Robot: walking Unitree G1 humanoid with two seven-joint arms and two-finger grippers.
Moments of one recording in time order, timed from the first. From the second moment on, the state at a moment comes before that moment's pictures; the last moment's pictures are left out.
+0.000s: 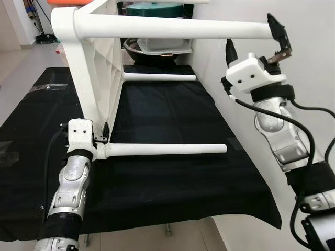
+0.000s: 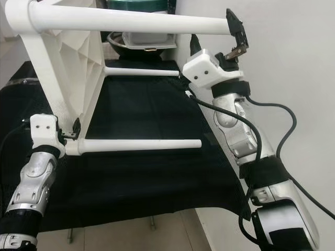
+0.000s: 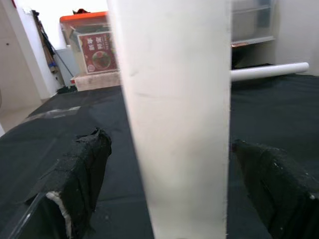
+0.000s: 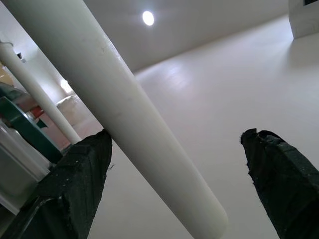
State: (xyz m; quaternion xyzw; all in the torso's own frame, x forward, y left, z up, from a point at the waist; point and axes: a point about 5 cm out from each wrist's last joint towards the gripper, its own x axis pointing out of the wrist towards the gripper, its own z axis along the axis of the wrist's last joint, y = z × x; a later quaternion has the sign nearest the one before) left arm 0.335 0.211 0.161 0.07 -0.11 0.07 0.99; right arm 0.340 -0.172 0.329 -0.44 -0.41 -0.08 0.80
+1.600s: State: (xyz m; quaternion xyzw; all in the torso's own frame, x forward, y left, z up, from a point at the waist) left arm 0.347 0.221 0.146 0.08 -0.08 0.07 0.99; right arm 0.385 -0.163 0.338 -0.56 -0.33 0.04 0.76
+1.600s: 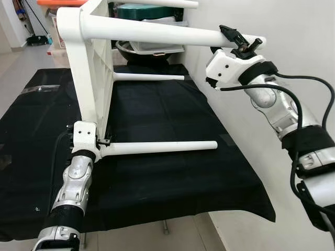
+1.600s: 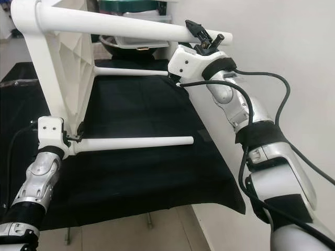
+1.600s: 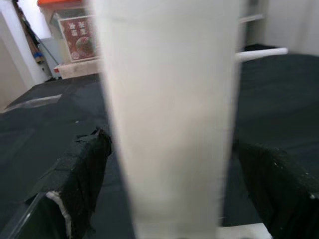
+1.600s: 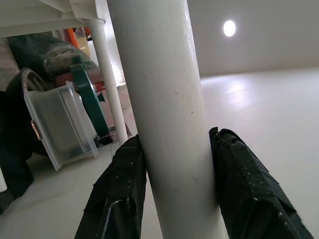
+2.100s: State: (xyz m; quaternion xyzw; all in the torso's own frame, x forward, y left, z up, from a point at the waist) left arm 0.350 0.250 0.159 0.13 -0.09 0.08 0.99; right arm 0.390 -0.155 0.347 -0.53 -0.31 0.08 0.78
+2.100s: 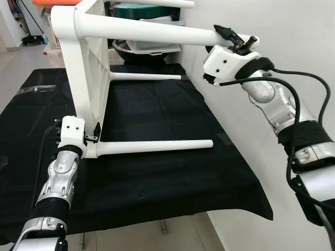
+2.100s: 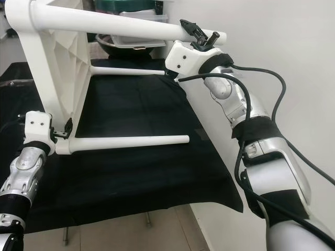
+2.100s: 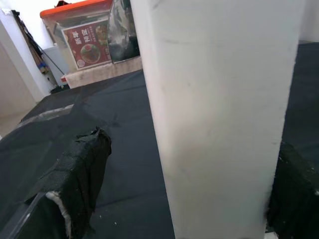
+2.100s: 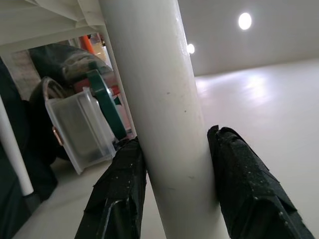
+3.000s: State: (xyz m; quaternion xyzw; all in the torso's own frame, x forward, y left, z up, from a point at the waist) left arm 0.357 0.297 0.423 0.41 -0.25 0.07 0.87; right arm 0.415 -0.150 0.325 -0.22 -0.20 0.09 0.95
